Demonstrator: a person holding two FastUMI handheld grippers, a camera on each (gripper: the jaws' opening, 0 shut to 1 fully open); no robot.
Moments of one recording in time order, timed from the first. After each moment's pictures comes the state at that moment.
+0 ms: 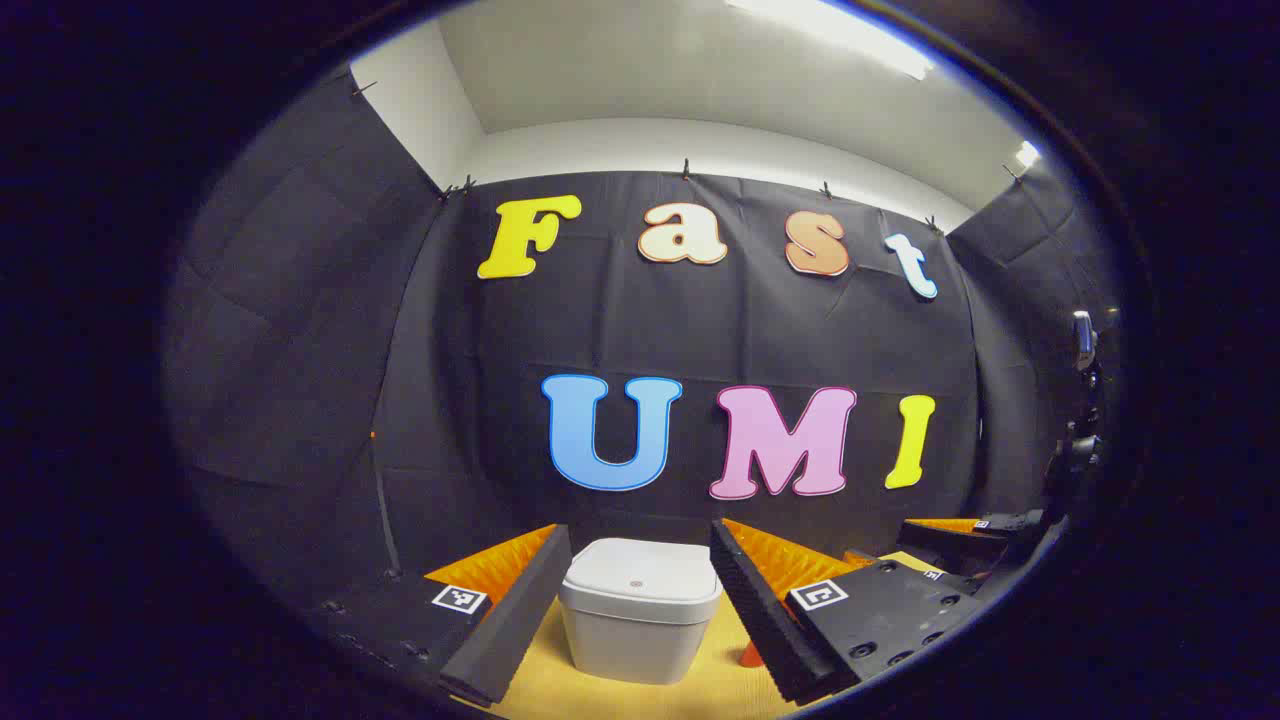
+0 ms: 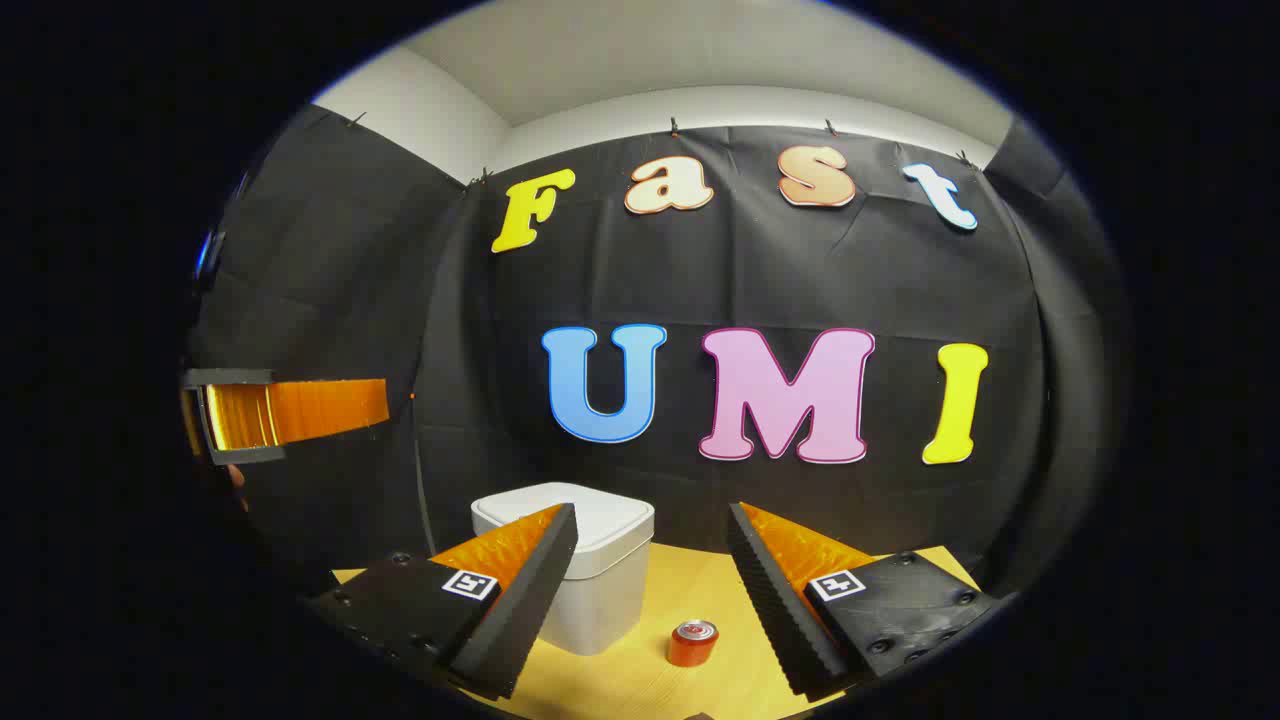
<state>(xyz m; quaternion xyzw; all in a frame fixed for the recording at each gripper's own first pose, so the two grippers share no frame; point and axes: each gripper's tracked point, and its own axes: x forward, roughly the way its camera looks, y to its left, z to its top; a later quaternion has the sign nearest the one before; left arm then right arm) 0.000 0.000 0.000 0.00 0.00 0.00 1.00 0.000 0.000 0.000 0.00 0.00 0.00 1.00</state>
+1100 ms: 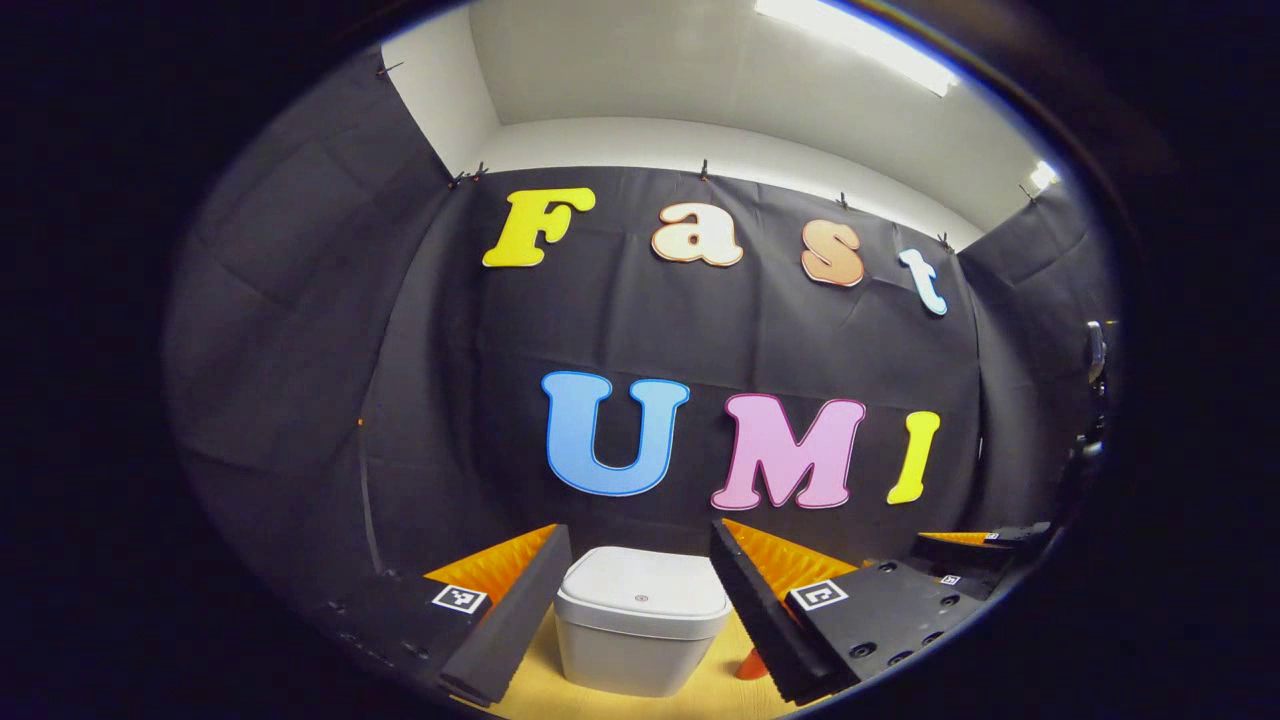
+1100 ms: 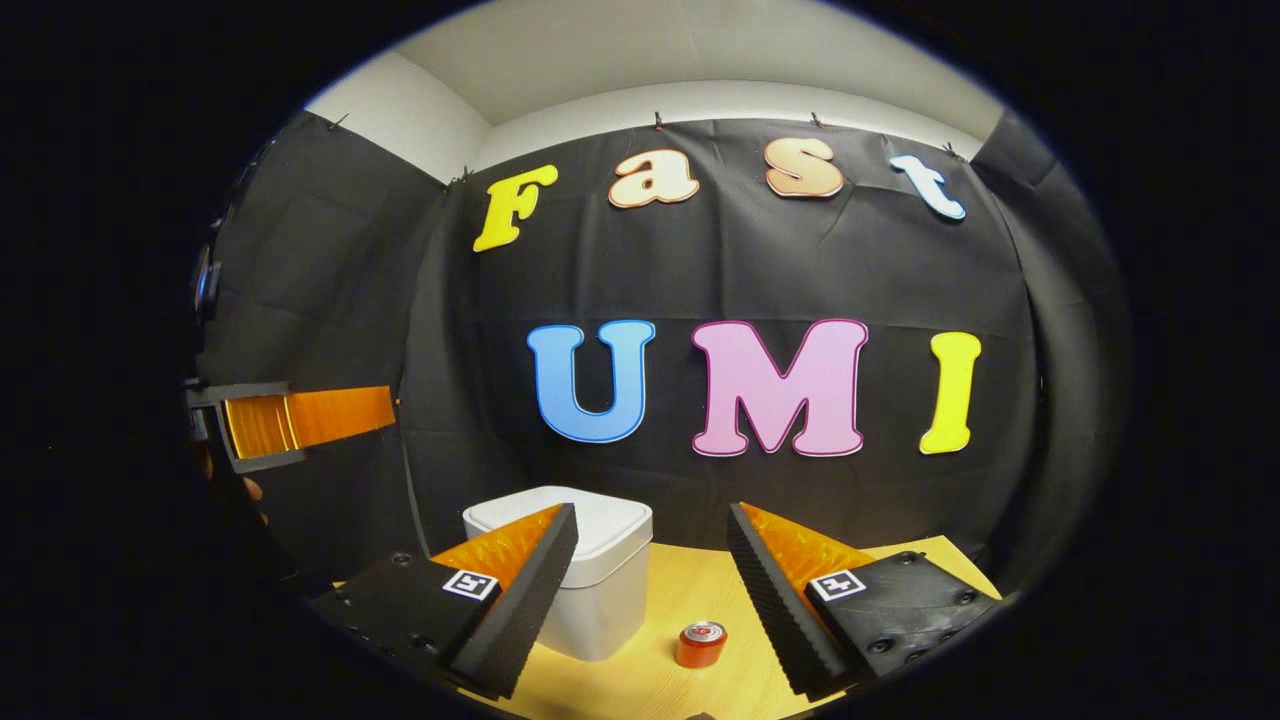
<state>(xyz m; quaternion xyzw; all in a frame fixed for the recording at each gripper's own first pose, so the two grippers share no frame) 0.033 0.022 -0.003 -0.02 -0.01 -0.02 1.00 0.016 0.002 0.002 0.01 0.00 -0.03 1.00</state>
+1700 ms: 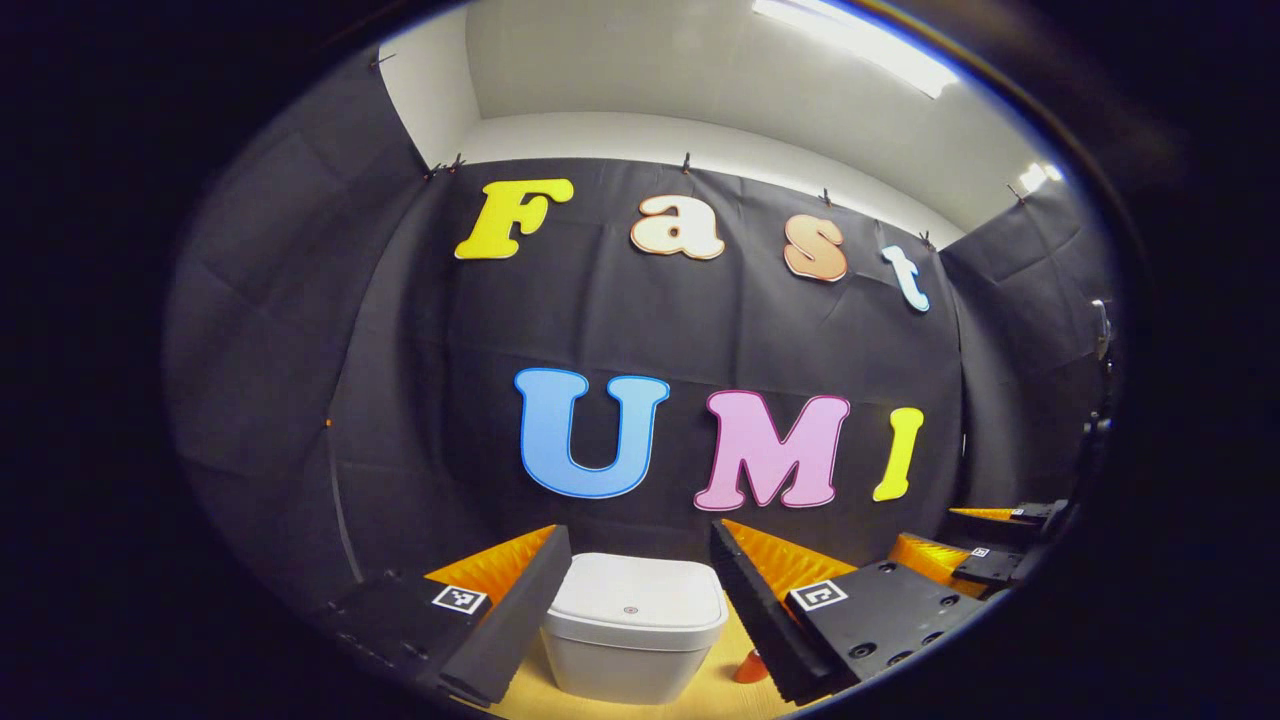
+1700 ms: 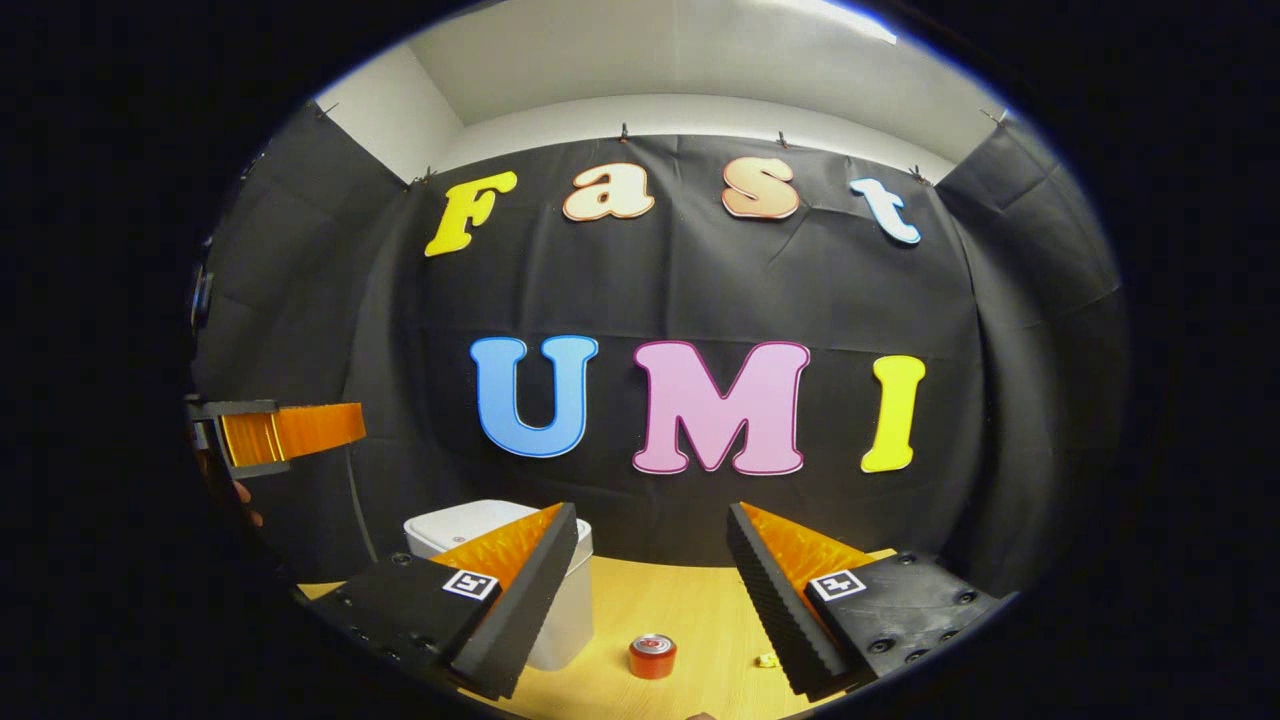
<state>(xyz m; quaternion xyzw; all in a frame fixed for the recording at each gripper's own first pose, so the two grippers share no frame) 0.076 0.022 -0.009 -0.02 -0.01 -0.06 1.00 0.013 -0.042 0.019 -0.01 -0.02 -0.12 0.99</state>
